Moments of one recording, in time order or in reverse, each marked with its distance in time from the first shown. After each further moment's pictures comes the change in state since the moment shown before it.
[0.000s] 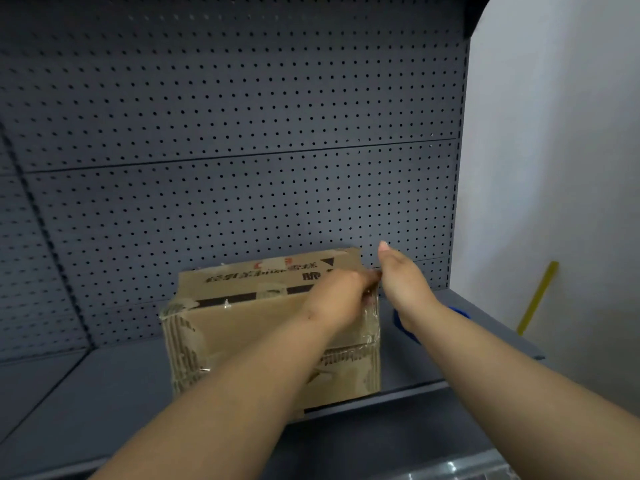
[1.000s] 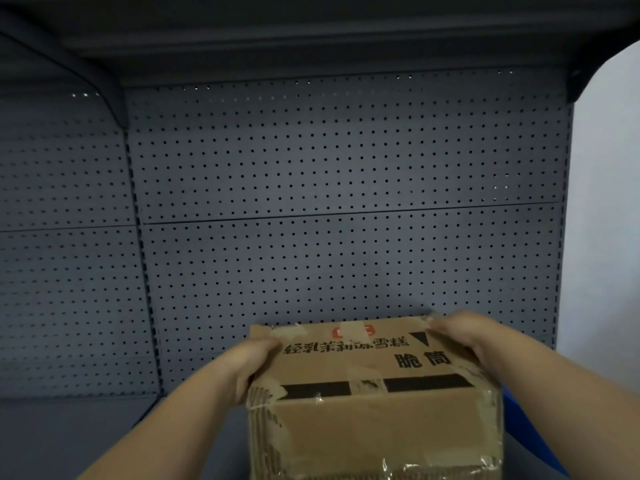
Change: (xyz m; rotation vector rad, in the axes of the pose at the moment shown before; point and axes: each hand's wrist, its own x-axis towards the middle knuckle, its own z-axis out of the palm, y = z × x) left_hand -0.084 -0.190 -0.081 -1.042 0.075 -1.167; right_hand 0.070 -0.035 0.046 -0.447 -0.216 0.258
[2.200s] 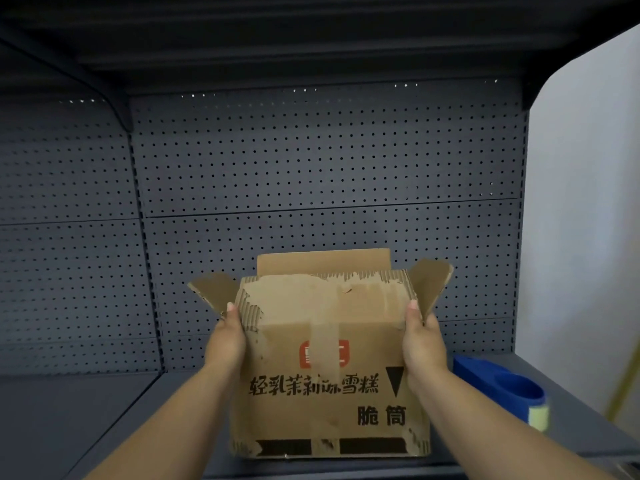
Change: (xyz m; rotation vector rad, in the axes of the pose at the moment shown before) left_hand -0.035 -0.027 0.016 -0.133 0.452 0.322; right_hand -0.054 0.042 0.051 0.644 0.325 -0.179
